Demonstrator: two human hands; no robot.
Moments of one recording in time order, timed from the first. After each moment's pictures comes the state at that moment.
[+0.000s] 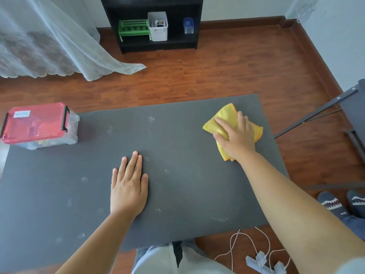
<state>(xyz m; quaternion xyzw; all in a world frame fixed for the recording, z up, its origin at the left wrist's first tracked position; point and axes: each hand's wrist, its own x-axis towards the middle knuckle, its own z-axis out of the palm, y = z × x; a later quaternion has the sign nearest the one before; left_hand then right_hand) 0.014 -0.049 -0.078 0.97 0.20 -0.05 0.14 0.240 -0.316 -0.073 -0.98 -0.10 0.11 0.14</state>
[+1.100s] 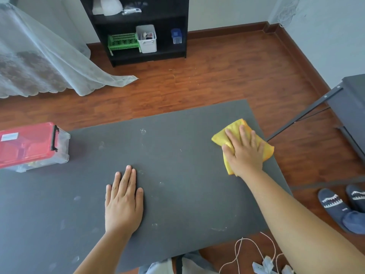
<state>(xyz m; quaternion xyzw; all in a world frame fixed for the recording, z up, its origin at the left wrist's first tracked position) 0.016 -0.051 -0.074 0.97 0.20 -0.06 0.14 0.215 -0.353 -0.082 -0.99 -0.02 0.11 0.08</state>
